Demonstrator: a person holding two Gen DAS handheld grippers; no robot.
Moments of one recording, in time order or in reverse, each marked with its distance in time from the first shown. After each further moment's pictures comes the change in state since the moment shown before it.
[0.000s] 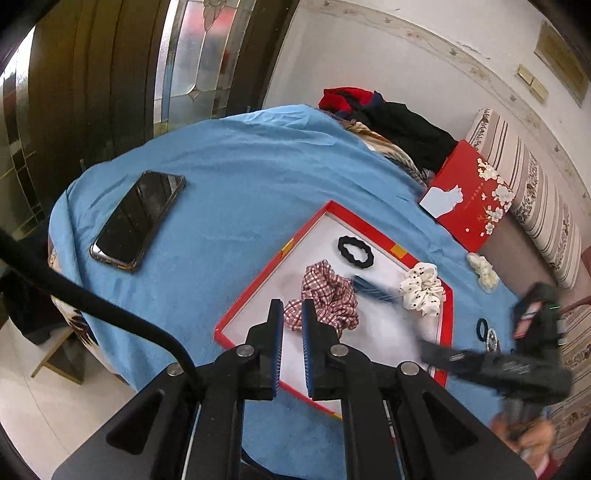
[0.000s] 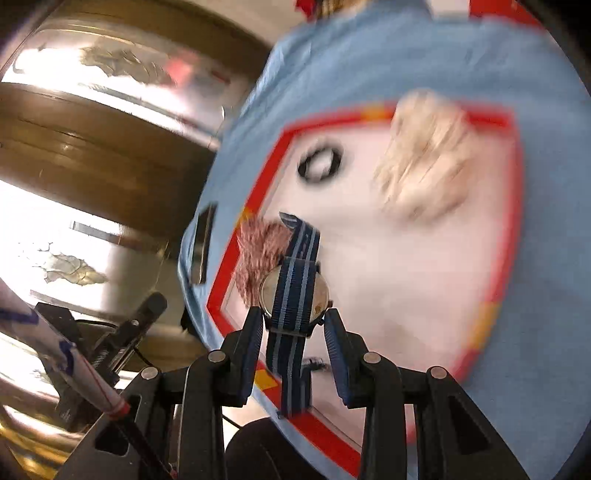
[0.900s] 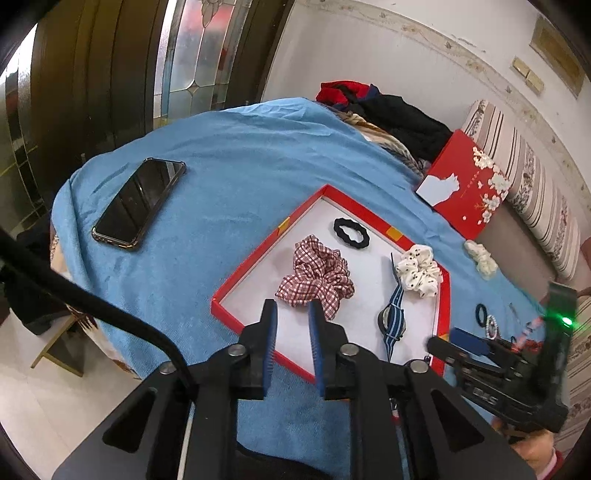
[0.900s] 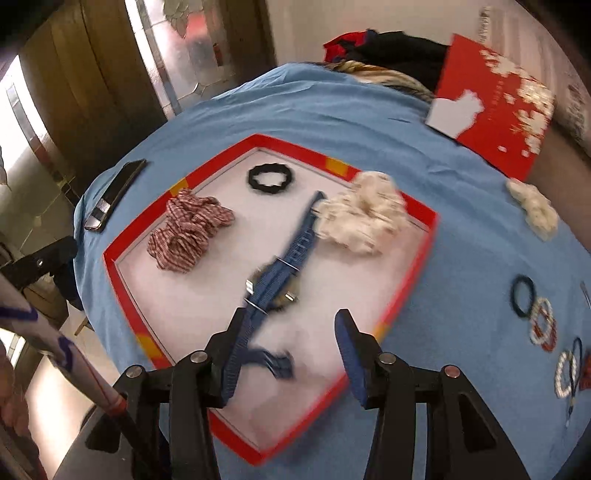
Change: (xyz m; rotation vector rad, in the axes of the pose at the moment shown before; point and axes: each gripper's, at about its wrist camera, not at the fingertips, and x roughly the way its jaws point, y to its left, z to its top) left arm -0.007 -0.010 -0.021 0.025 0.012 0.010; right arm -0.031 0.043 -0.031 -0.412 -0.150 -0.576
